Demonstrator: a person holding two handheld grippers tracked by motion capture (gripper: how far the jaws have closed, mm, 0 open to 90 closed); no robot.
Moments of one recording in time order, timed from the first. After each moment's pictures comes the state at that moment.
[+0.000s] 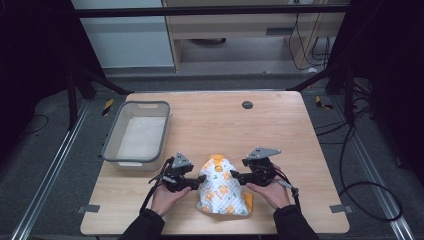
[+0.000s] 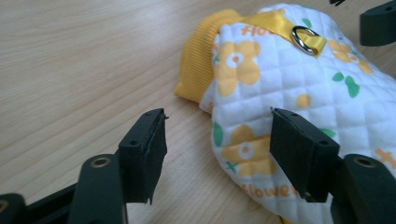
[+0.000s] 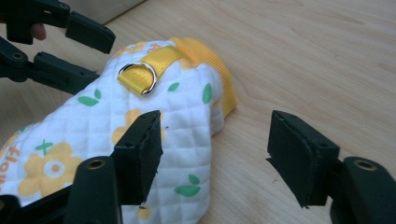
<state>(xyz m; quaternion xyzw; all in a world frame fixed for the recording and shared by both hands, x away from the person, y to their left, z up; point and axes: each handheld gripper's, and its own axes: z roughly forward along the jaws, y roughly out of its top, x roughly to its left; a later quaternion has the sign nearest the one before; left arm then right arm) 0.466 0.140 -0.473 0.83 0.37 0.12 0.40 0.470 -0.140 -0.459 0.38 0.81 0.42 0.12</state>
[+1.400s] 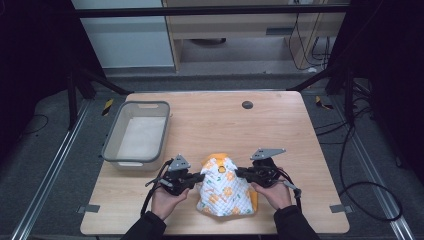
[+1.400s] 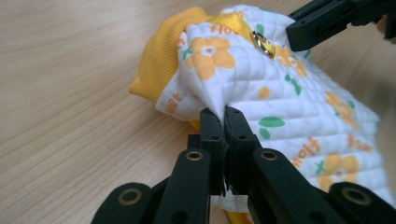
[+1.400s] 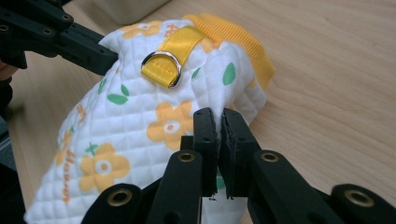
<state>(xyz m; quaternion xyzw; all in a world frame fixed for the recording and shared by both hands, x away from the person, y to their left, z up) 0.445 0.144 -0.446 0.82 0.34 0.09 0.44 0.463 -0.151 -0.448 0.36 0.82 0.44 0.07</state>
